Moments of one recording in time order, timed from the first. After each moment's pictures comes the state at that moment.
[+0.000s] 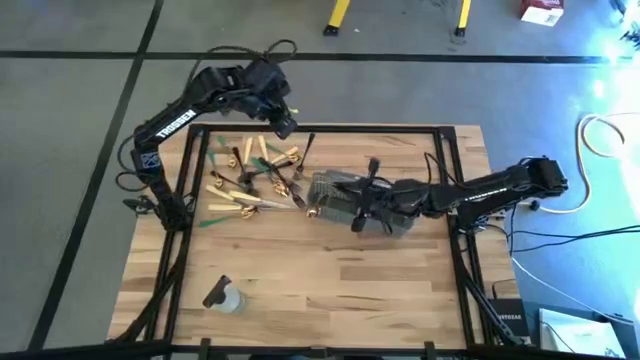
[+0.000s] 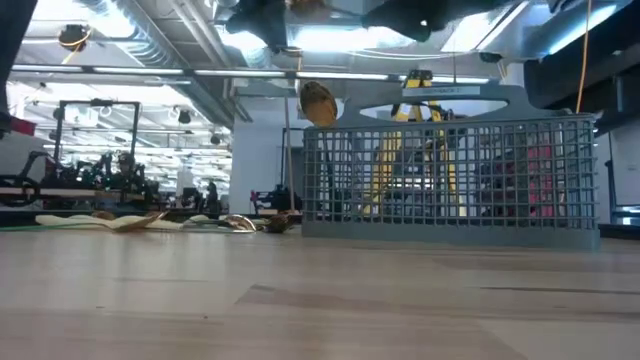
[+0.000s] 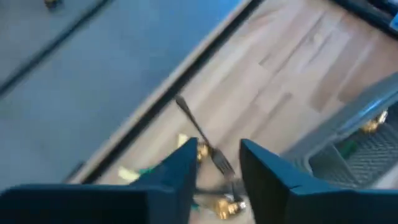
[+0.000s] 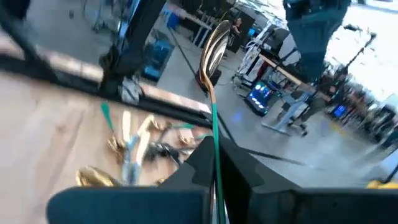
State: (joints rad) left arm 0.47 1.71 2.13 -1.27 -0.20 -0.13; right arm 0.13 1.28 0.76 0.43 0.45 -0.38
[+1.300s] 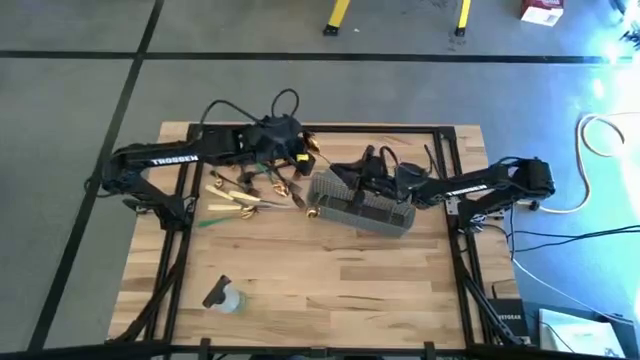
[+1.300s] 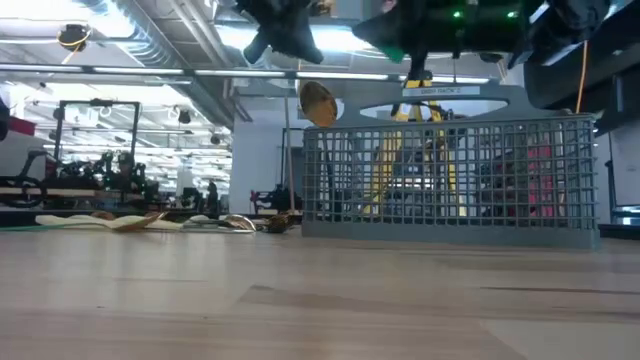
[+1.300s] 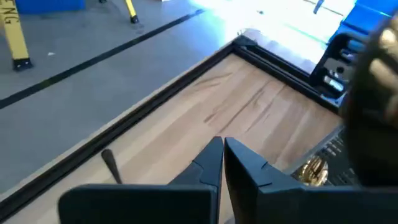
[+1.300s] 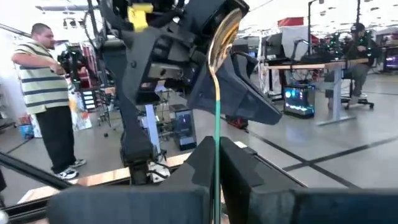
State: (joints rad) left arm 0.24 1.46 1.37 -0.41 -0.34 -0.35; right arm -0.07 1.42 0.63 0.94 0.21 0.11
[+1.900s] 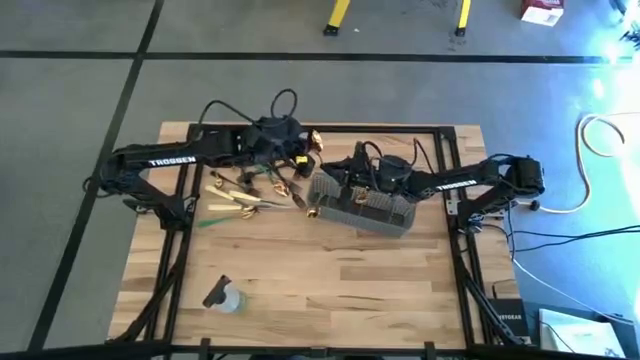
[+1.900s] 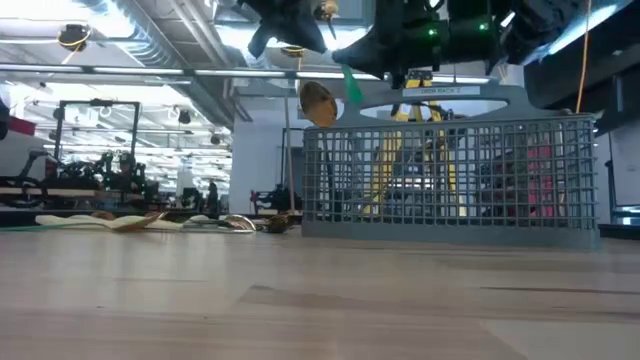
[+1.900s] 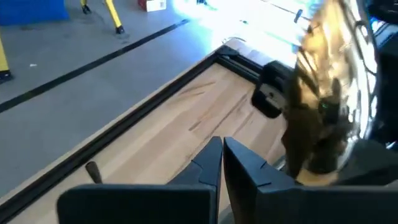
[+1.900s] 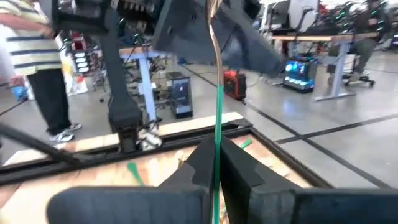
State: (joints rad) left arm 0.21 1.46 1.36 -0.37 -0.32 -0.33; right arm -0.12 1.49 0.73 0.75 0.11 0.10
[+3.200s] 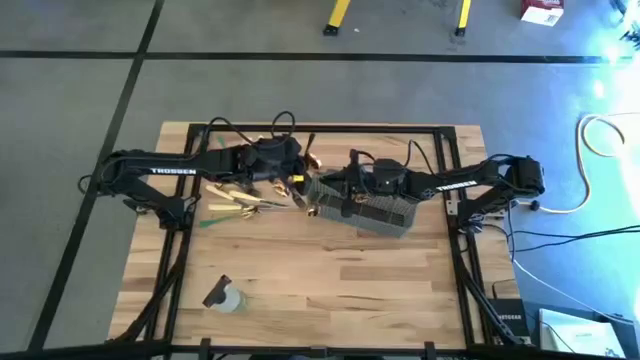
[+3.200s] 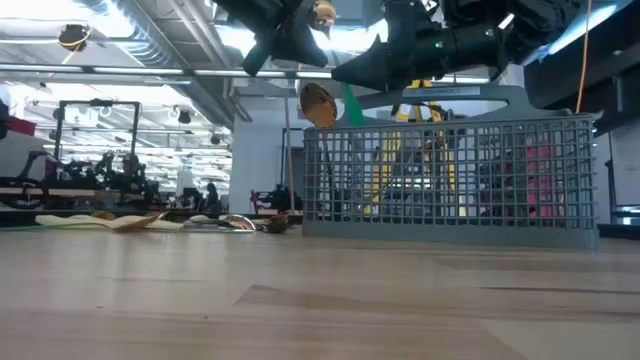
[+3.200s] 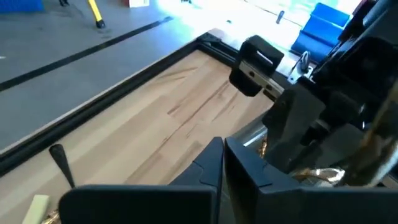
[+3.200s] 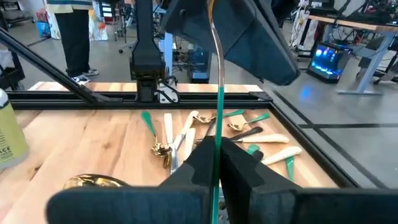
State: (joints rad) left arm 0.14 1.41 1.15 -0.17 -0.32 -0.39; right arm -0.12 1.49 0.73 0.62 0.01 -0.05
